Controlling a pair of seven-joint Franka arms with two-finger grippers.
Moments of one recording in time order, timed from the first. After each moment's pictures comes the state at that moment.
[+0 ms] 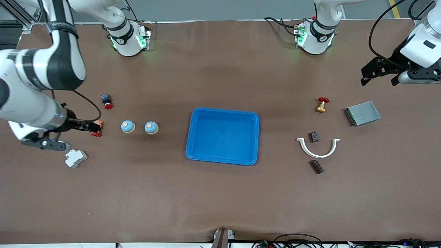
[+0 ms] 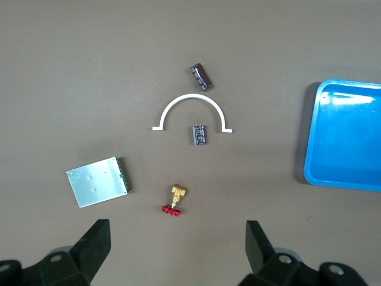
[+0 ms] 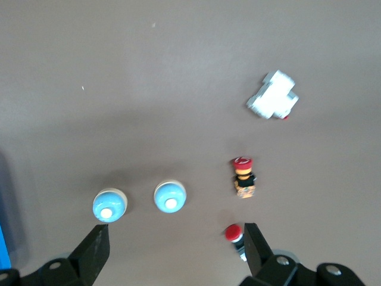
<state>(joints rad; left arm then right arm) 0.07 -0.16 -0.15 -1.77 -0.04 1.67 -0.07 0.38 0.26 -0.36 -1.58 0.01 1.73 0.19</state>
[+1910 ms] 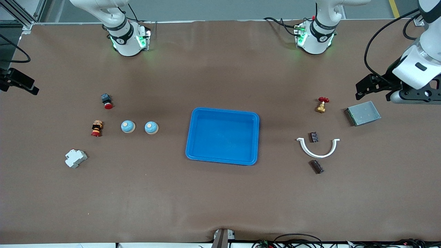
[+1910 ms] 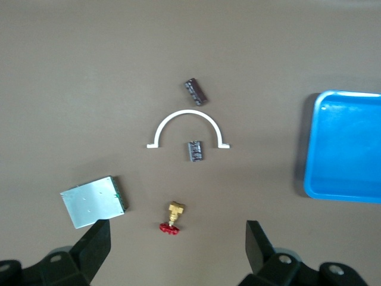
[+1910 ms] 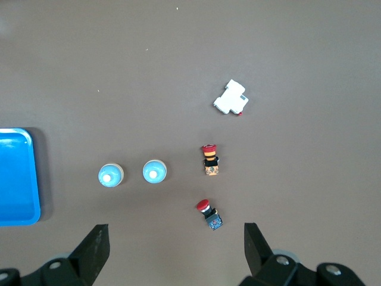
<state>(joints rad) -0.12 0.00 0.00 -1.65 0.00 1.69 -0.08 0.04 -0.04 -0.14 -1.57 0.01 1.55 0.05</state>
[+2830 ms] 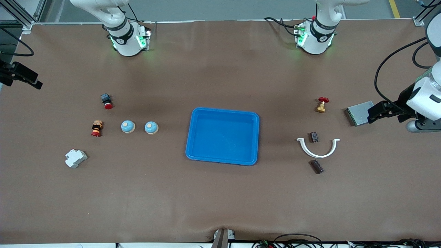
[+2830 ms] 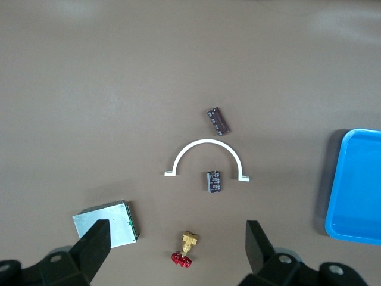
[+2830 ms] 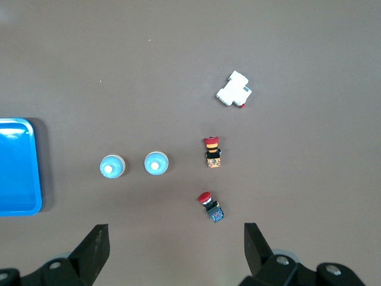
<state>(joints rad) -0.07 0.14 0.01 -1.52 0.00 1.73 -0.08 0.04 -0.08 -0.13 -1.62 0.01 1.55 0.05</state>
